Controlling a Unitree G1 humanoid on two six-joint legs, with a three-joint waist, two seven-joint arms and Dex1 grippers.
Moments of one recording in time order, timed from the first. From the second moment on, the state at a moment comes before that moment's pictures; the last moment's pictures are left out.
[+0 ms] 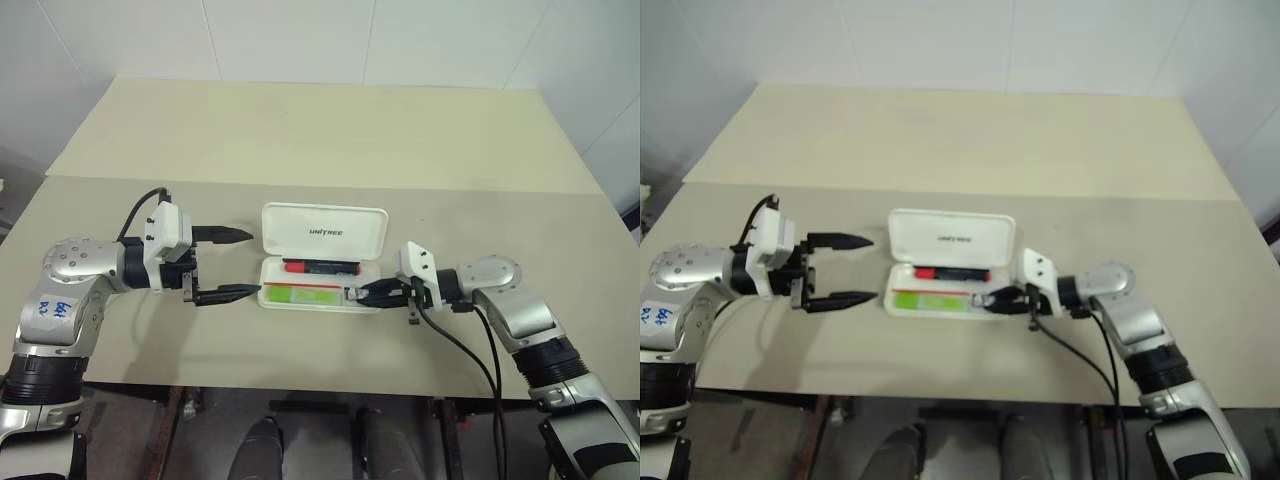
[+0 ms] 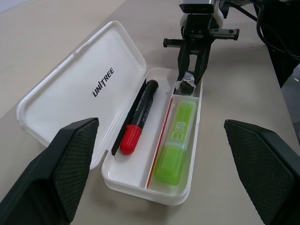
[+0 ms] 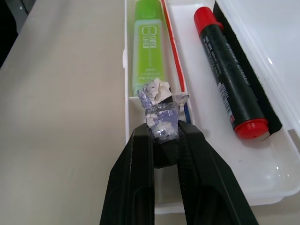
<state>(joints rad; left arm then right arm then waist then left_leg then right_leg) -0.42 0.81 0.12 -0.06 -0.48 0.29 -1.20 -0.55 -0.59 0.23 0.16 0.23 0.20 1.27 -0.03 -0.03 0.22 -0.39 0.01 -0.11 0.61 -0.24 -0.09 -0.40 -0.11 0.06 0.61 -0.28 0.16</state>
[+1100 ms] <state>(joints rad) -0.37 0.85 0.16 -0.07 -0.49 0.29 -1.20 -0.43 -0.75 -0.11 -0.23 0.48 0.43 1.17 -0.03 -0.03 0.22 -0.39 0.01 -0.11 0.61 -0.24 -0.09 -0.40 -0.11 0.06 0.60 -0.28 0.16</state>
